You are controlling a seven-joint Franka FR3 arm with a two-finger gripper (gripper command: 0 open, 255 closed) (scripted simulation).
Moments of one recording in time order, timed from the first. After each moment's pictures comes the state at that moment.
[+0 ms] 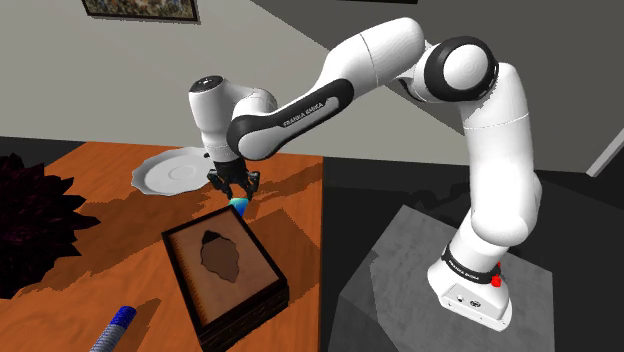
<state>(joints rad) -0.07 0.53 0.69 -1.64 -0.52 1.98 1.76</state>
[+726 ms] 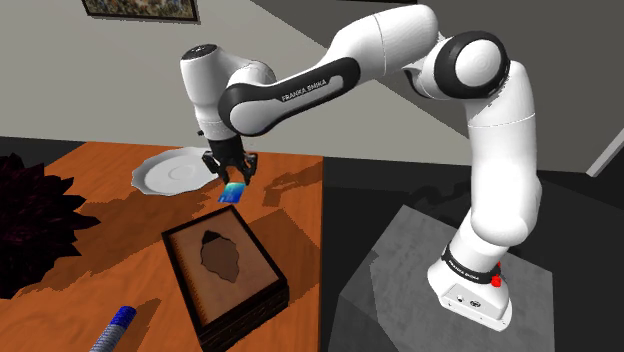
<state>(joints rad) -0.07 0.48 0.71 -1.55 -0.47 1.86 1.72</state>
